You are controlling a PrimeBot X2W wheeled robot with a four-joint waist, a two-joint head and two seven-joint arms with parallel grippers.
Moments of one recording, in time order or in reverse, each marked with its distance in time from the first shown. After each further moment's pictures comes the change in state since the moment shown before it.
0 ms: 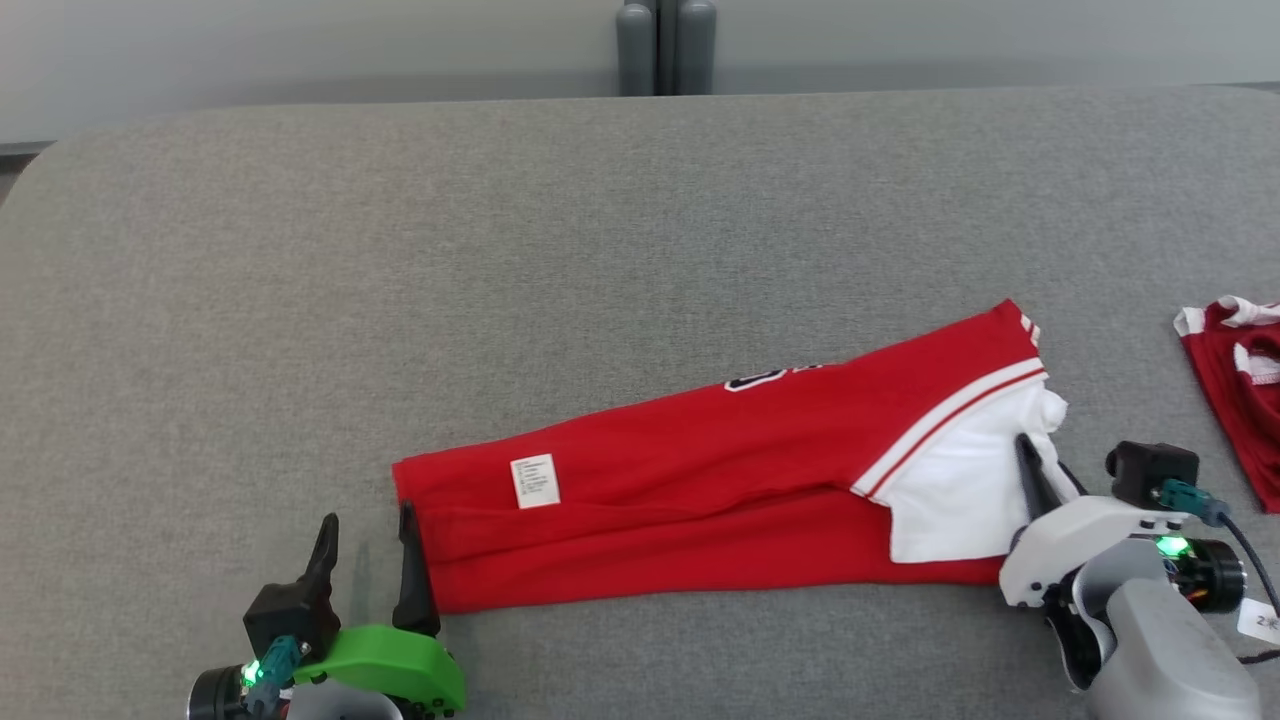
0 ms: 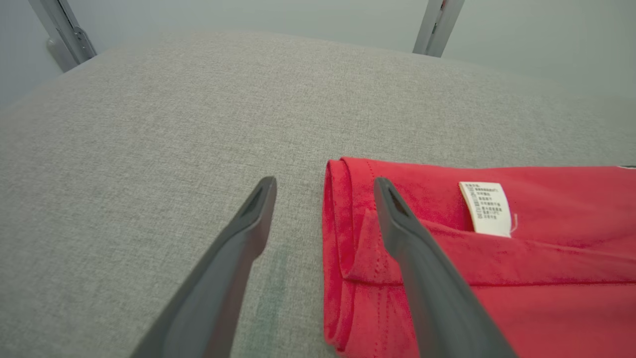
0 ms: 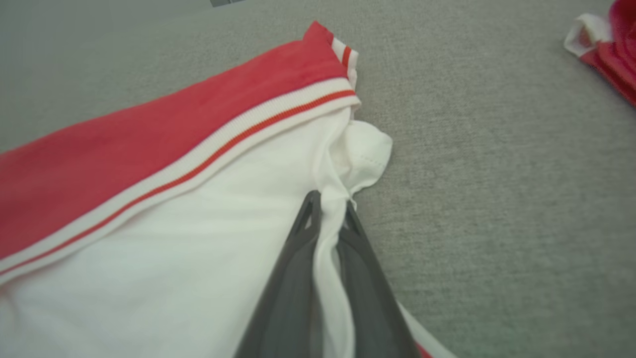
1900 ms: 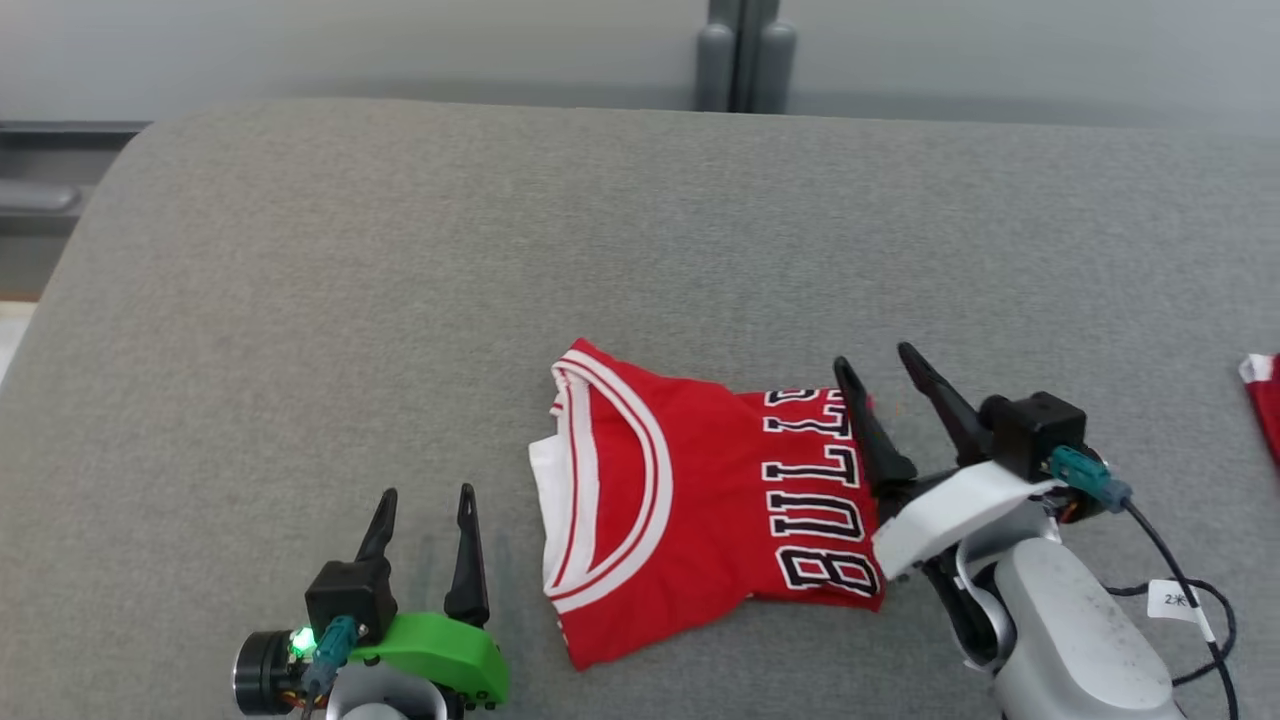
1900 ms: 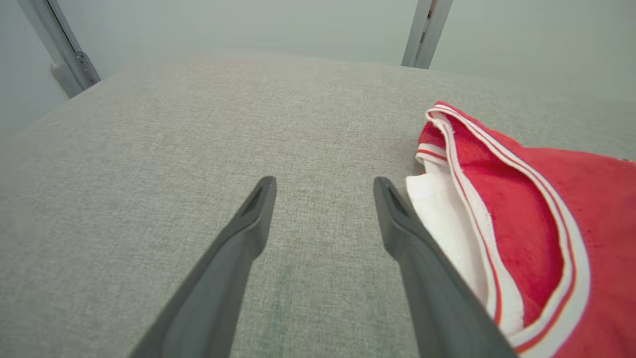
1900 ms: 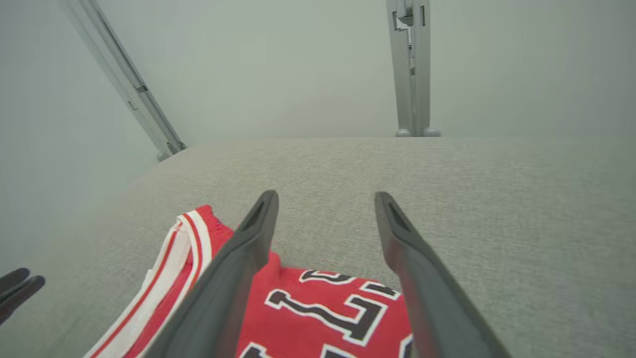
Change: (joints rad) left arm -0.034 0.000 -0.098 0.008 0.033 -0.009 0.000; right arm 0.082 0.050 0.301 -0.478 0.103 -0.002 0.006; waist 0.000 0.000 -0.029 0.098
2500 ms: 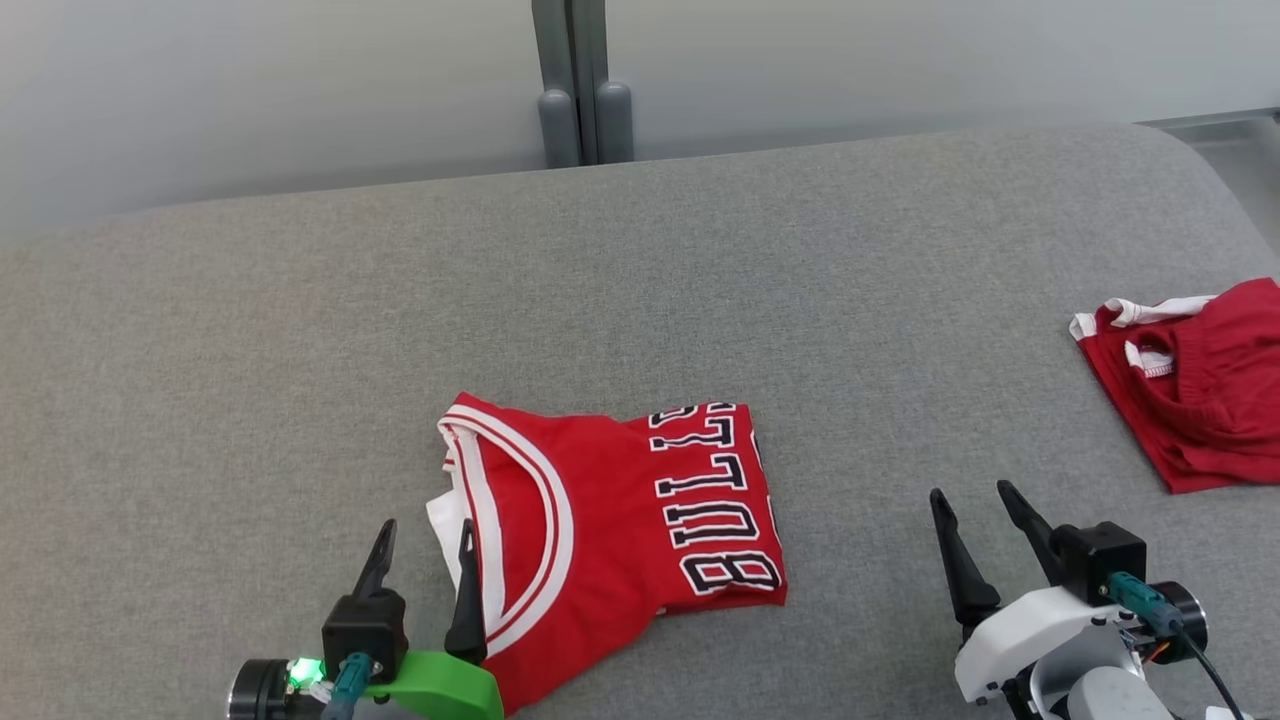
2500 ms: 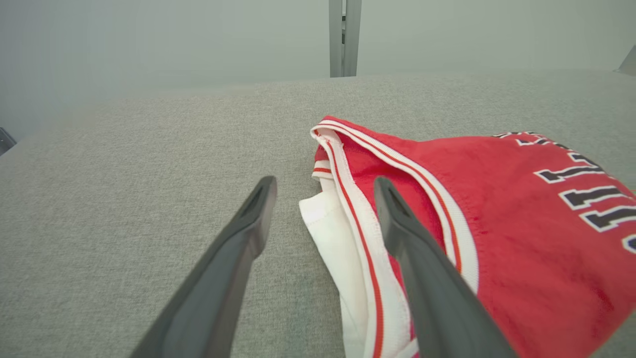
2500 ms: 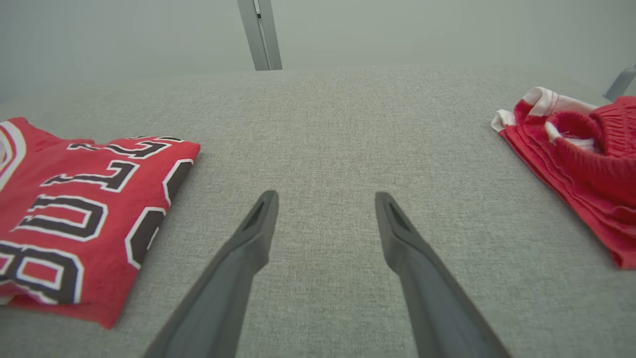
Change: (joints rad) left arm 0.060 -0.001 0.021 -0.021 0.122 -0.004 0.000; right arm 0.223 0.000 -0.218 0.011 -0.207 0.000 0.000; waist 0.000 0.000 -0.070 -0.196
